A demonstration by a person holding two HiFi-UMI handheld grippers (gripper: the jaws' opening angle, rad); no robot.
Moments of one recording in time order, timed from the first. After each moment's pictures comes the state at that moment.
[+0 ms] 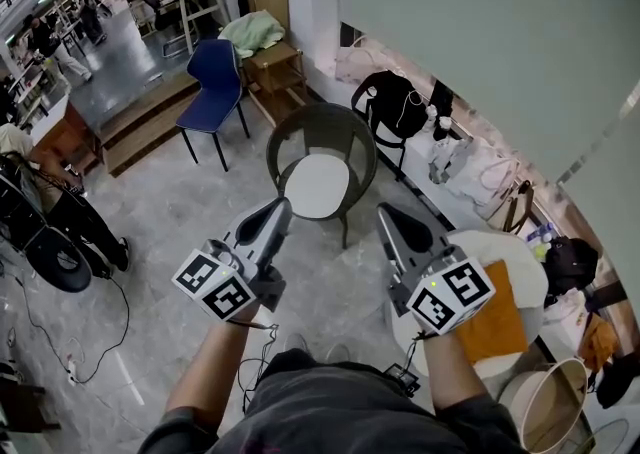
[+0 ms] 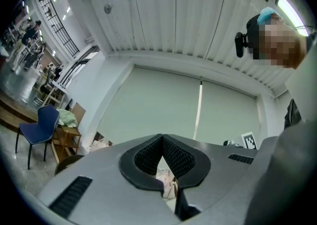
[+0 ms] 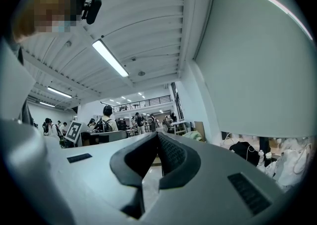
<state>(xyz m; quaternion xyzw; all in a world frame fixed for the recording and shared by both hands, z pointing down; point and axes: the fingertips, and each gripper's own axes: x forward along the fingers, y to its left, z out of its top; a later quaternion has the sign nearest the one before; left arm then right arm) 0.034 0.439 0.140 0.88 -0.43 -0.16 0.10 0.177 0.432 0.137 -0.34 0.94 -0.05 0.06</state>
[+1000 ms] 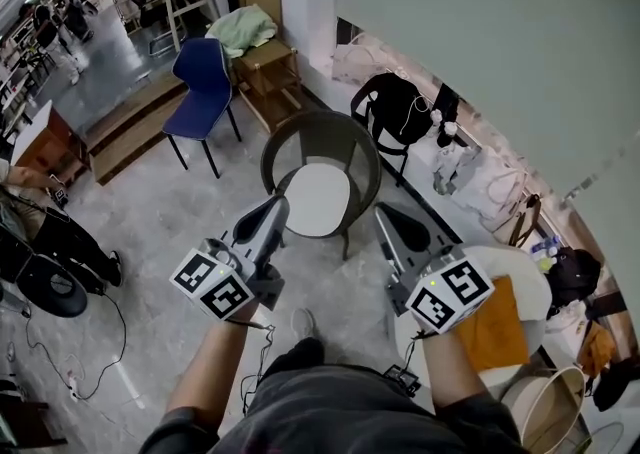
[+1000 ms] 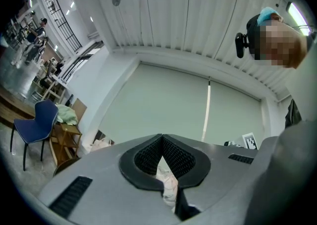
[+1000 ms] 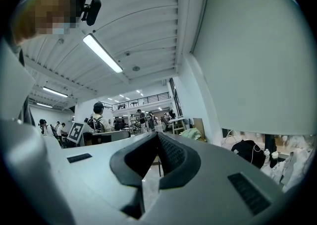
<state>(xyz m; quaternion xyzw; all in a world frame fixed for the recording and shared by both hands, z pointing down) -0.016 0.310 0.161 0.88 -0.42 -0.16 0.12 0.125 0.308 0.155 -0.34 0.94 -0.06 0.05</state>
